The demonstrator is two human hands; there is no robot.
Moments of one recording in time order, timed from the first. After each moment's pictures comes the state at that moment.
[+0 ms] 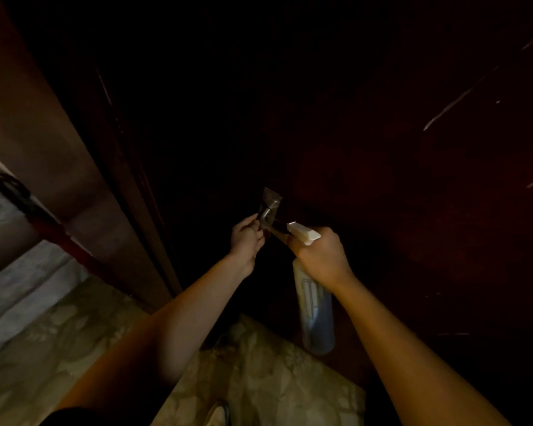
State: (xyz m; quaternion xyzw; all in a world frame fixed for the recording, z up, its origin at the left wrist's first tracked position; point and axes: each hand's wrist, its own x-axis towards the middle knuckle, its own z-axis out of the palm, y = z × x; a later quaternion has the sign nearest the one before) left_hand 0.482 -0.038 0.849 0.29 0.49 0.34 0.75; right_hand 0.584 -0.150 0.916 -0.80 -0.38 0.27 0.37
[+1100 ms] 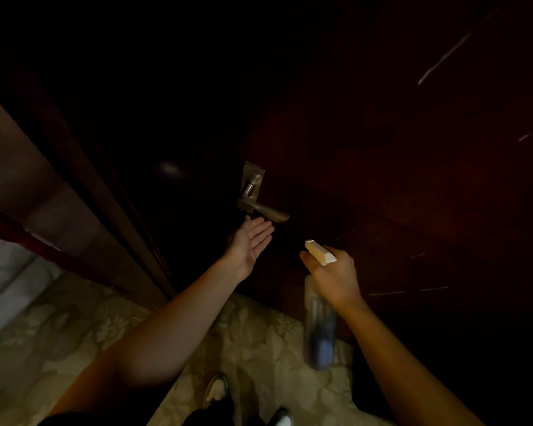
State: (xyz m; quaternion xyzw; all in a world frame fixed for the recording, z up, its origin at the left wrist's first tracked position) left_hand 0.480 -0.066 0.801 0.26 0.41 0.23 0.84; right_hand 0.587 -0.223 0.849 -0.85 -0.25 0.25 0.38
